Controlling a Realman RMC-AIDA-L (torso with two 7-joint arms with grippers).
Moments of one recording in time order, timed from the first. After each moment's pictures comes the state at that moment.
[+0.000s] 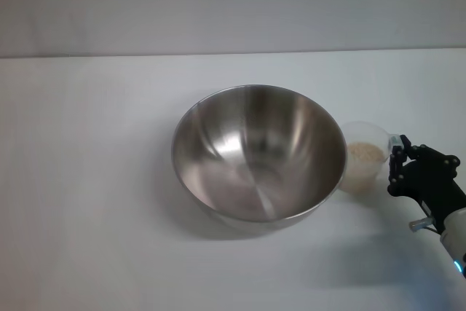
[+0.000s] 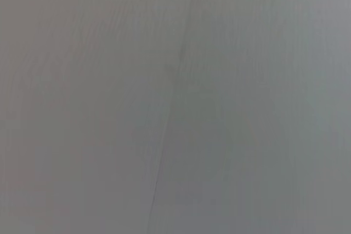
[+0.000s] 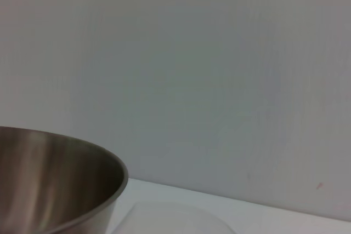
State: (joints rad) left arm -0.30 -2.06 -1.34 -0.48 2.69 1.35 -0.25; right arm 0.37 2.09 0.33 0.27 -1.85 -1.11 -0.12
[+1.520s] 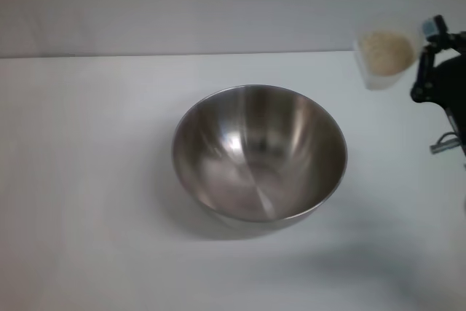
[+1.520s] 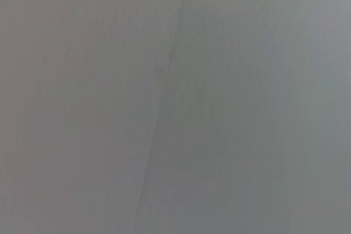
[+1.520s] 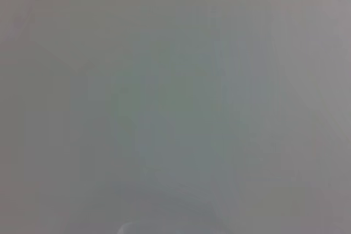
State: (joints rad) left arm -0.29 -2.06 -1.32 -0.49 2.70 1.36 -0.26; right arm 0.47 2.08 0.40 0.21 -1.92 -1.58 -0.33
